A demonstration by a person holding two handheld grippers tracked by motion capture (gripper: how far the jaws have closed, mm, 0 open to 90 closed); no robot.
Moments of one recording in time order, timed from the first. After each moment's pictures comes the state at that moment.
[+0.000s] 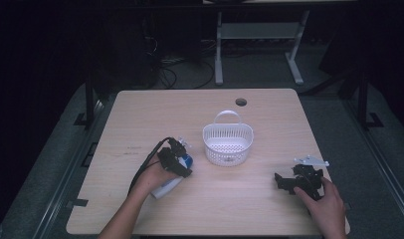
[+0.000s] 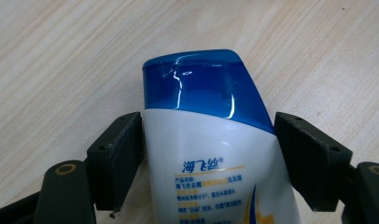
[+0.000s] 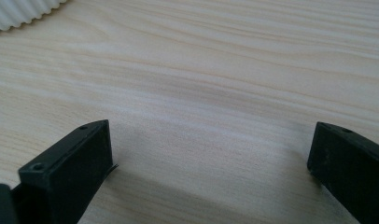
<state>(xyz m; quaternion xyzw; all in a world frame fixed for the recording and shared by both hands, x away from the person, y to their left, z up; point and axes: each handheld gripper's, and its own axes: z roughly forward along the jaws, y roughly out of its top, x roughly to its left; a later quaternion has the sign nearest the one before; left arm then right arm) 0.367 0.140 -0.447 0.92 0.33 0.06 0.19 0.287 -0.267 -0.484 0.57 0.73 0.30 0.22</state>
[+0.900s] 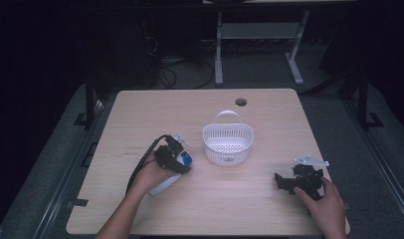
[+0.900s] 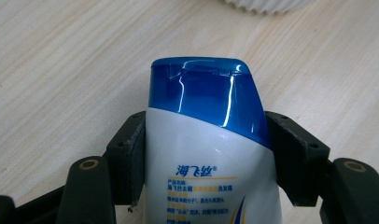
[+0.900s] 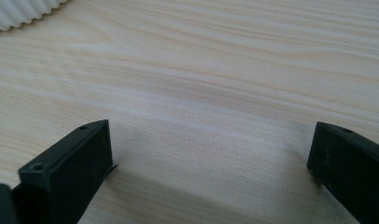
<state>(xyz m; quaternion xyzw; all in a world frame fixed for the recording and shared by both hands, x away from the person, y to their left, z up) 0.368 0.153 -0.432 0.91 0.34 0.04 0.24 0.287 -0.267 -0.484 0.57 0.73 0.30 0.22</state>
